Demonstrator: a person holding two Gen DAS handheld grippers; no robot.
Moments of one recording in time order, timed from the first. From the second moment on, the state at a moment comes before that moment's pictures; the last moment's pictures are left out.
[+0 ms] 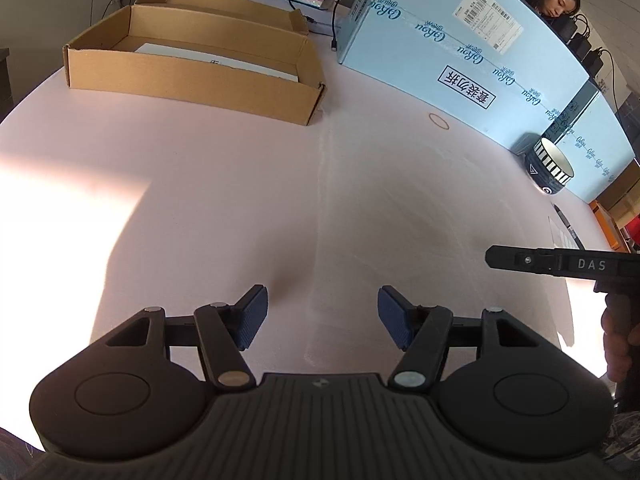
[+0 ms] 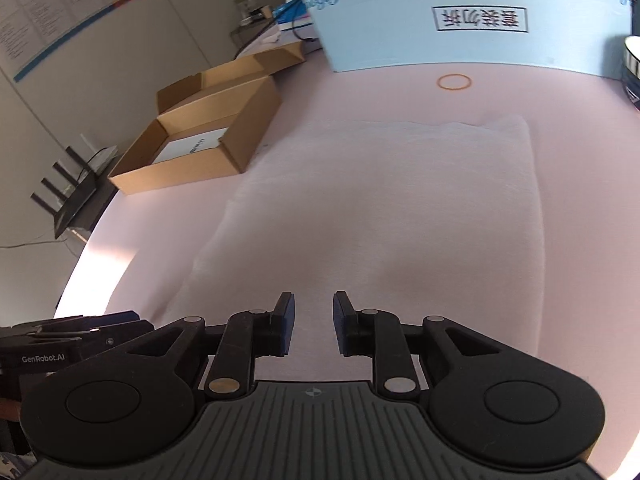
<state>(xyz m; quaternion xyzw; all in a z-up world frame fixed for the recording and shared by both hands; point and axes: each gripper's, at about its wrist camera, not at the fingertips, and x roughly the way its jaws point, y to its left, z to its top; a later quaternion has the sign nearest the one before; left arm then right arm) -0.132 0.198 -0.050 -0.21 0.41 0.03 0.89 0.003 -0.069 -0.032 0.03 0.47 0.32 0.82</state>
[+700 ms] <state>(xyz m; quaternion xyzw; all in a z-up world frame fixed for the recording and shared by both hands) -0.112 0.187 -0.053 -0.20 0.40 0.03 0.89 0.004 -0.097 -0.039 0.04 0.48 0.28 0.83</state>
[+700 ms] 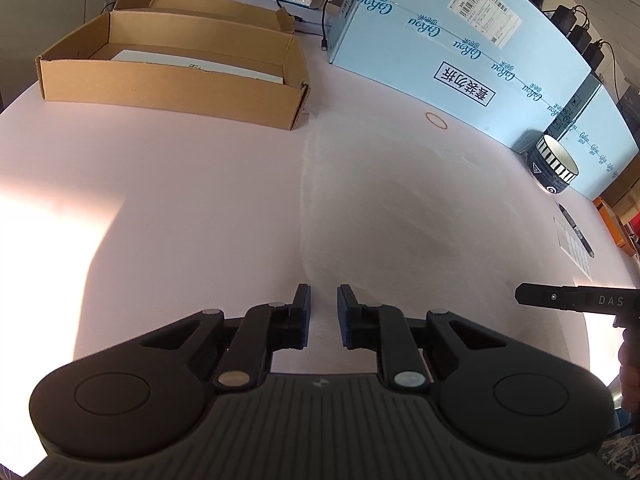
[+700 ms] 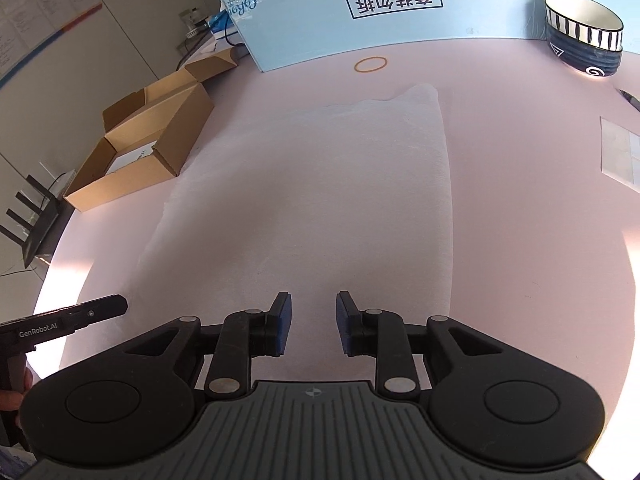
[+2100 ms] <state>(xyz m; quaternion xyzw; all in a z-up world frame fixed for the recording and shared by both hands) -0.134 0.197 -0.048 -0.24 0.42 0.03 0.88 -0.050 -0.017 -0.012 -0.13 0.39 0.50 0.76</state>
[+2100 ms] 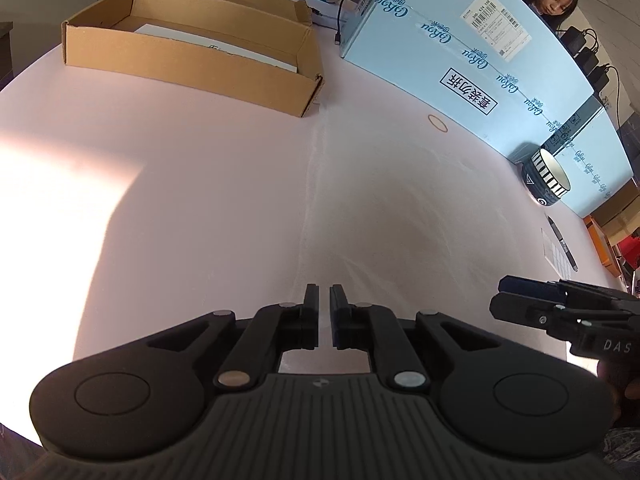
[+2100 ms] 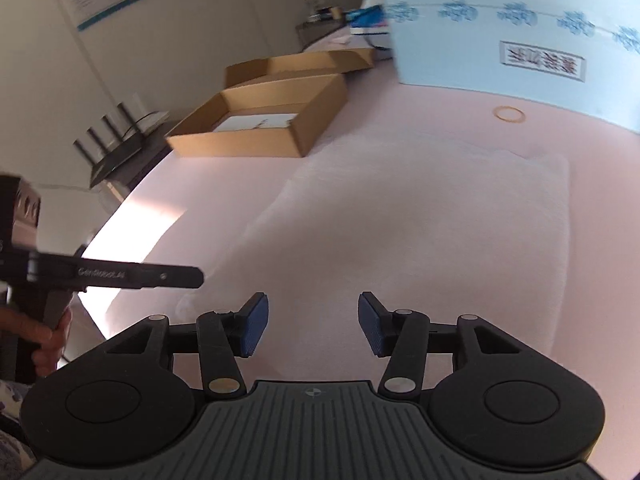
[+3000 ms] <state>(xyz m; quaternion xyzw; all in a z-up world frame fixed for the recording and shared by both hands) -0.191 0.217 -0.047 -0.30 0.39 0.09 0.87 -0.098 0.044 -0.022 -0.31 0.30 0.58 0.69</state>
